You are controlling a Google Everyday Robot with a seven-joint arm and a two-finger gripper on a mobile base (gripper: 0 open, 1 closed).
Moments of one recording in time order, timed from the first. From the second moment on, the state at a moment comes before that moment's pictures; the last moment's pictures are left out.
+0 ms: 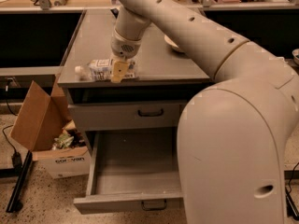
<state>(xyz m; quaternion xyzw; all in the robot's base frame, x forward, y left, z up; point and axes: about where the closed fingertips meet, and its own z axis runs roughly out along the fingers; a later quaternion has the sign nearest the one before) 0.675 0.085 0.833 -0.74 0.65 0.10 0.17</state>
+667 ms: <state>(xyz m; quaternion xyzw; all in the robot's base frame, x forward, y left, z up) 0.660 0.070 0.864 -0.74 0.64 0.08 0.21</state>
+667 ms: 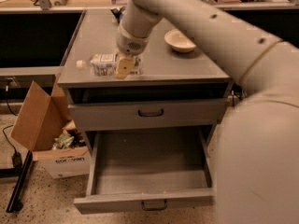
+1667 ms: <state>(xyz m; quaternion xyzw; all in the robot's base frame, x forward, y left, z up) 0.525 0.108 0.831 -0.79 0.57 0.13 0.21</state>
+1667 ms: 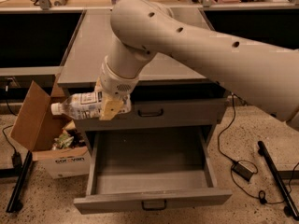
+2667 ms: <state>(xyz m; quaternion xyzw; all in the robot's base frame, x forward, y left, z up) 0.509 0.084 0.725 -0.76 0.61 0.15 0.18</state>
